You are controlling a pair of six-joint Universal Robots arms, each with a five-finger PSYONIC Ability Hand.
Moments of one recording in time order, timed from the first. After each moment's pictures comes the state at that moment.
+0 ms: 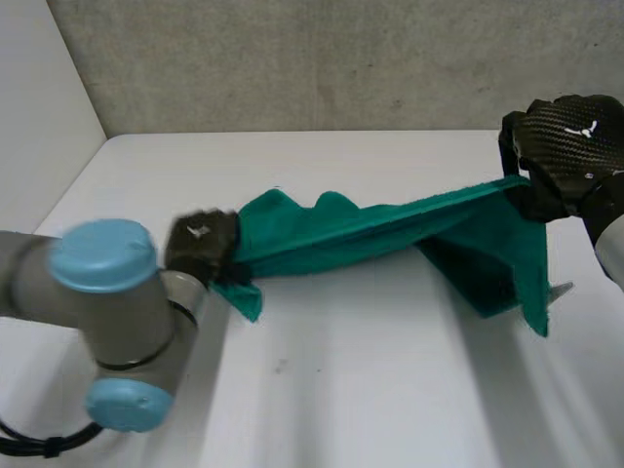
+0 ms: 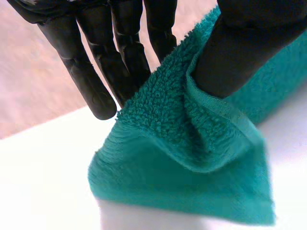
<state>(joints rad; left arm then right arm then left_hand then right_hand) 4.17 -2.04 -1.62 3.46 -1.75 3.18 1.87 -1.71 1.71 0.00 1.46 2.79 1.13 1.19 1.19 1.19 0.95 0.98 1.18 1.18 1.19 0.98</state>
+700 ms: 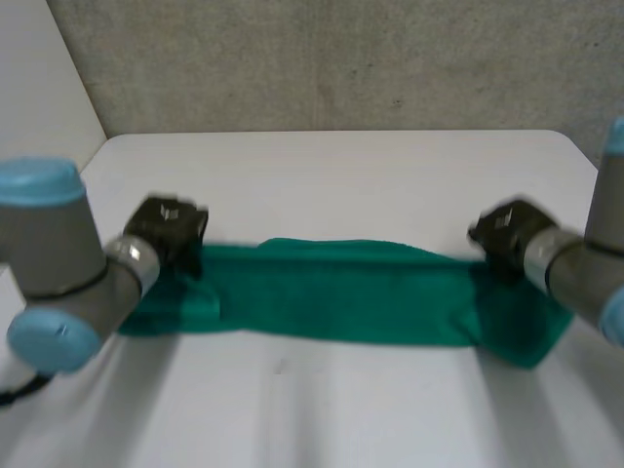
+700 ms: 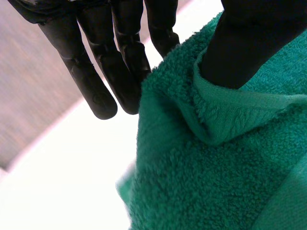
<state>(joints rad) 4.38 -2.05 -1.45 3.20 -1.51 3.61 1.84 -1.12 1.35 0.24 1.52 2.35 1.13 1.20 1.19 1.20 0.95 0.98 1.18 1.18 1.19 0.98</state>
